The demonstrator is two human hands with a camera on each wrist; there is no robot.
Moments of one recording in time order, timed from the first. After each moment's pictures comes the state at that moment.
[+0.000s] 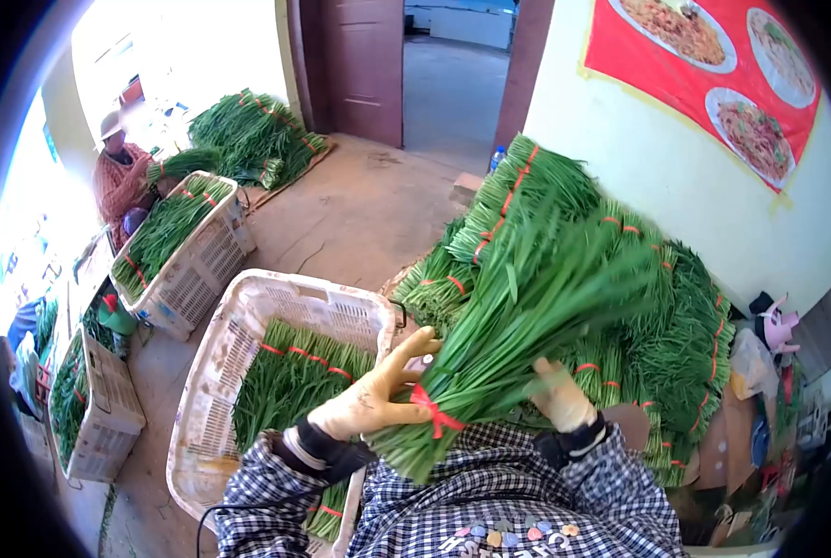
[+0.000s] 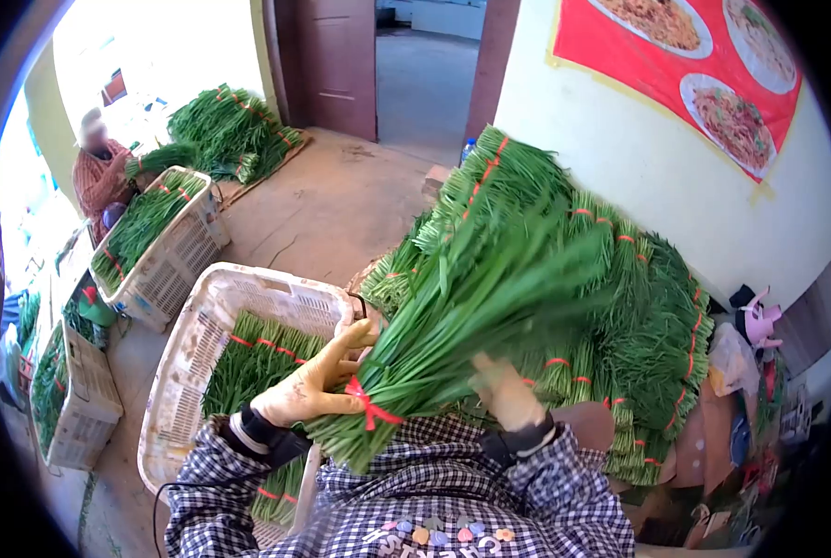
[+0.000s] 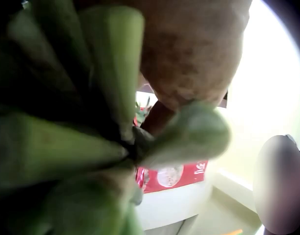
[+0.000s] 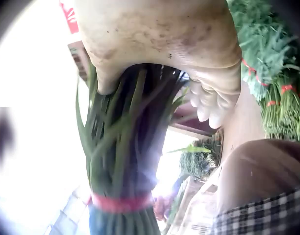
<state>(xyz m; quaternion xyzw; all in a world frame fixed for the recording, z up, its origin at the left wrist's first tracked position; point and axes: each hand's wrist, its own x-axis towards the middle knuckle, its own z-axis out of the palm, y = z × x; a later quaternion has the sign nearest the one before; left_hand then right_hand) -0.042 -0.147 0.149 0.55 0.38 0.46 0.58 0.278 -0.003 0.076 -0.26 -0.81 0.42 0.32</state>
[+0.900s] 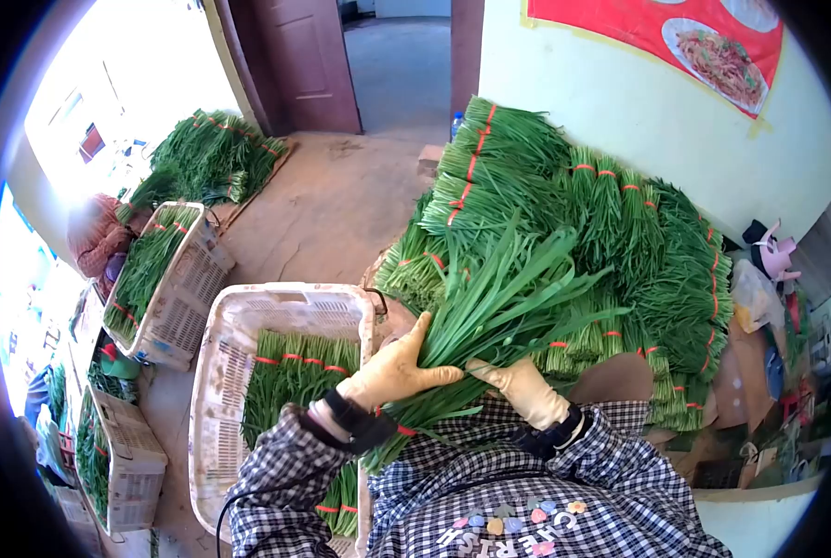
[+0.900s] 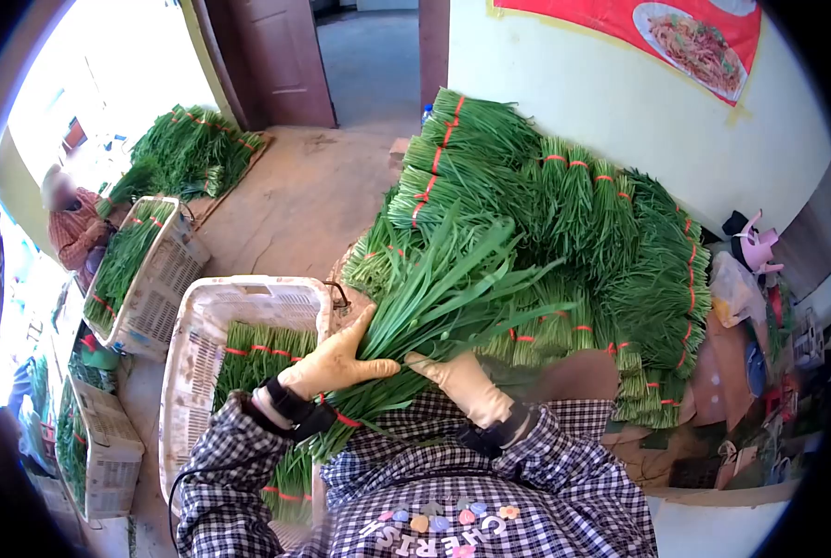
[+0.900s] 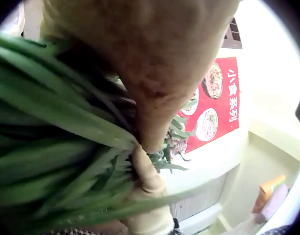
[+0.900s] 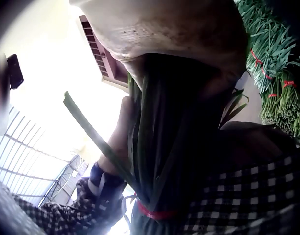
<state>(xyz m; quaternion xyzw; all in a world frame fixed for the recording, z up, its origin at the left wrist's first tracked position) -0.007 -0.086 0.122 0.68 0.57 0.25 0.39 0.242 -0.045 0.085 -0.36 -0.60 0.62 0.34</state>
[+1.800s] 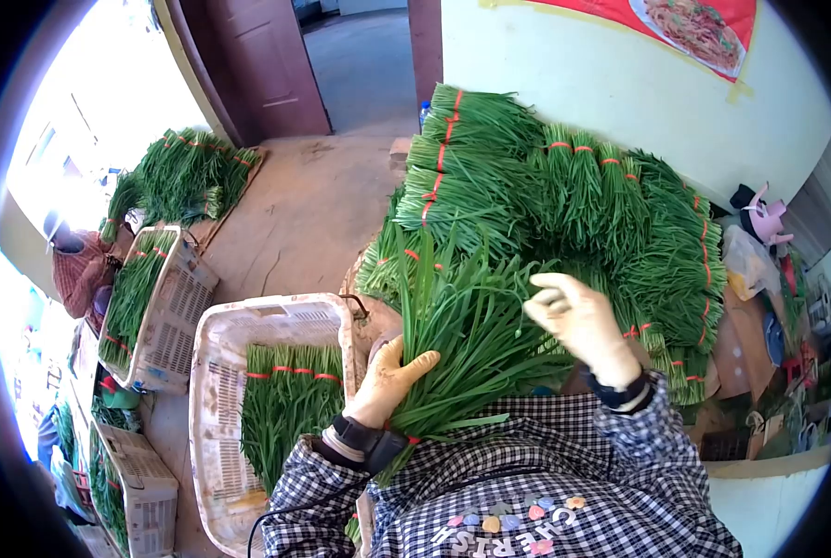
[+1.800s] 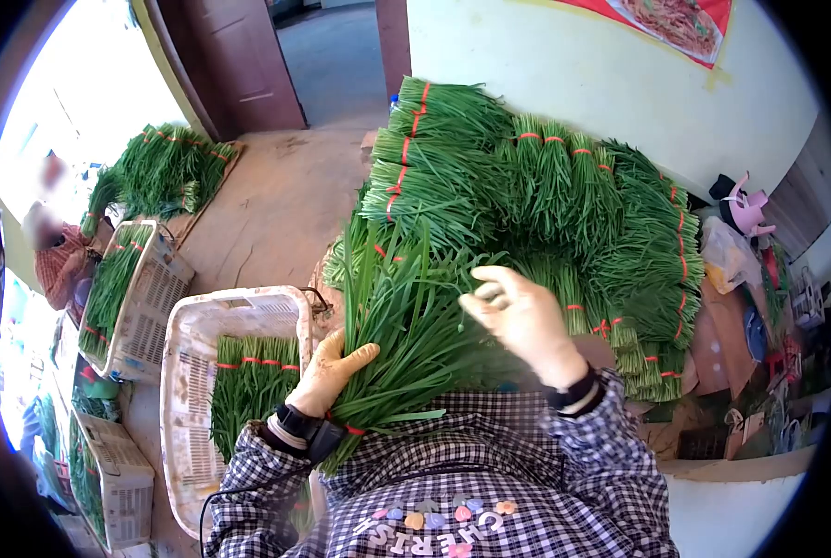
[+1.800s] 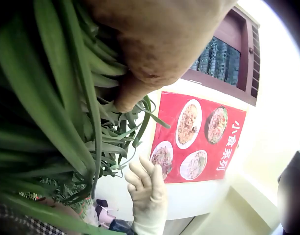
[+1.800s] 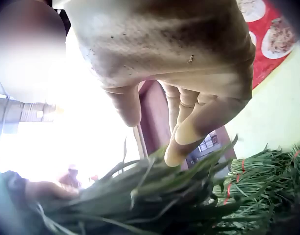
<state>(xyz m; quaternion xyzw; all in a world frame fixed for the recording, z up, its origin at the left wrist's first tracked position) 0.032 -0.092 0.116 0.40 0.52 0.46 0.60 0.320 0.000 0.165 -0.50 -0.72 0.34 0.35</state>
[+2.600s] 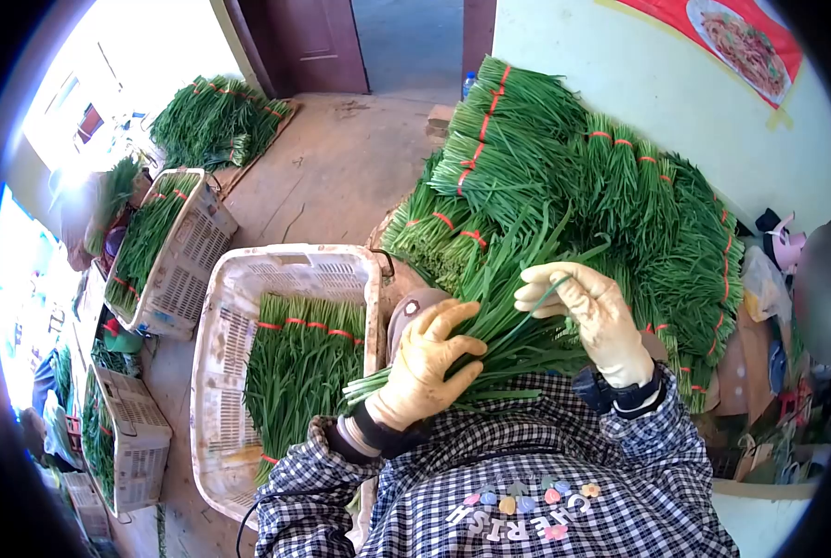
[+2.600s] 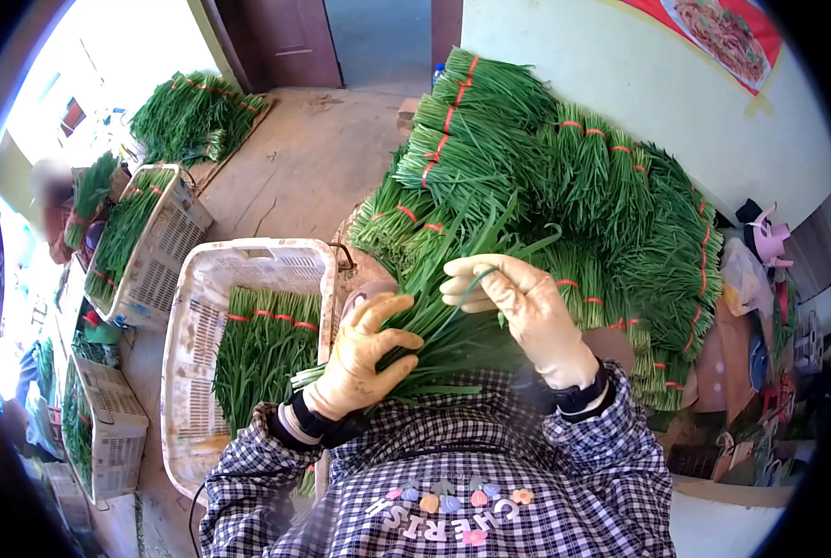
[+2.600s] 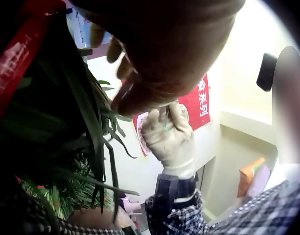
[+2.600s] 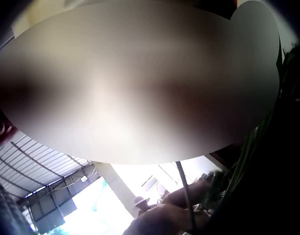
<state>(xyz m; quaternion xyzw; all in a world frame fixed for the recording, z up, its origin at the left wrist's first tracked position) 0.033 -0.126 0.123 0.77 0.48 0.40 0.15 0.271 -0.032 0.208 -0.31 -0.64 0.61 0.34</state>
